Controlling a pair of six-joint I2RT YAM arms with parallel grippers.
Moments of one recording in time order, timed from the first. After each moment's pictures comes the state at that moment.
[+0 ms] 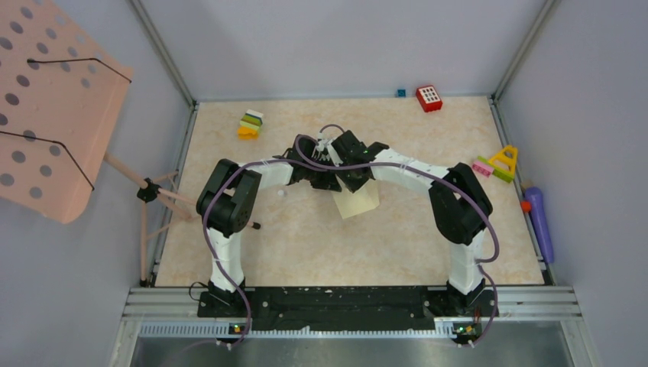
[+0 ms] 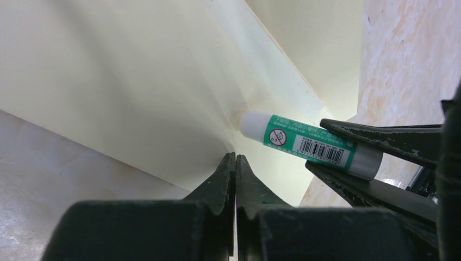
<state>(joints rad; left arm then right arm) -0.47 2.01 1.19 -0.04 0.56 -0.33 0.73 1.95 1.48 -0.61 0.10 -0.10</state>
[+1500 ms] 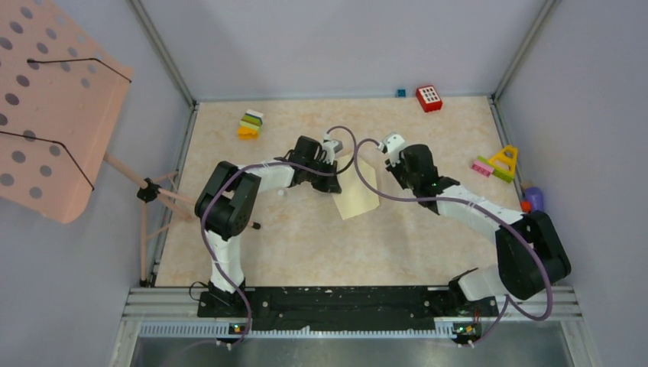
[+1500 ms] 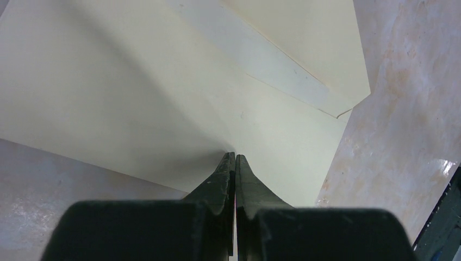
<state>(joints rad) -0.49 1.97 1.17 -0.04 0.53 -0.16 0.45 1.40 0.79 -0.02 0.16 -0.33</state>
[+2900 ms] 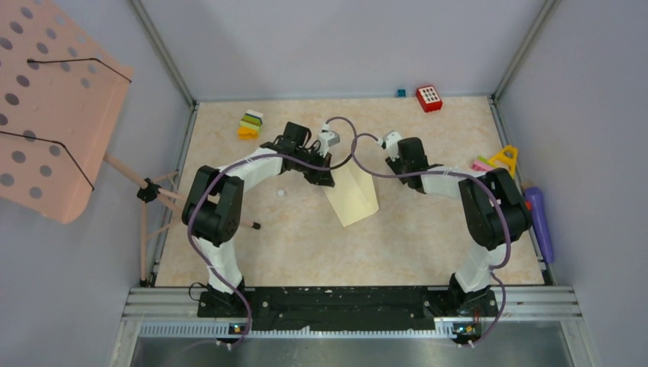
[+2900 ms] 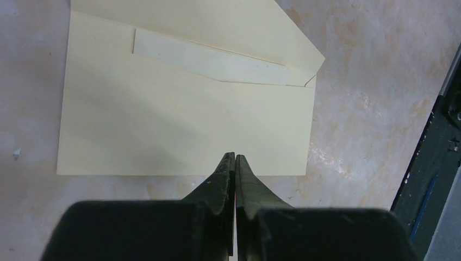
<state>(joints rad) -0.43 1.88 1.28 -0.32 0.71 0.14 0.35 1.77 0.93 0.09 0.23 -0.41</state>
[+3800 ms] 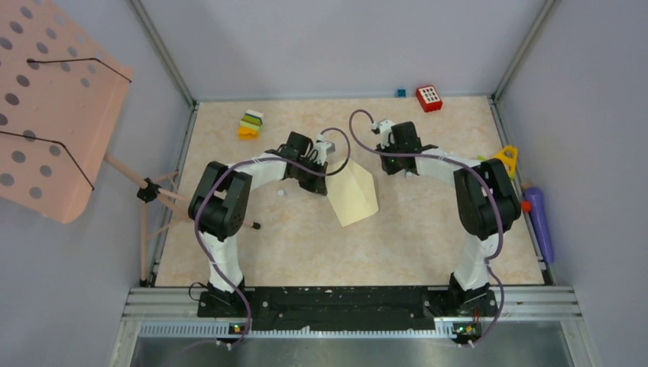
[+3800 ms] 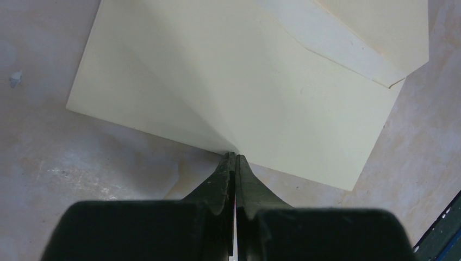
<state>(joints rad) -0.42 1.94 1.22 -0.30 0.51 0.03 0.35 1.86 1.17 -0.12 -0.09 -0.17</state>
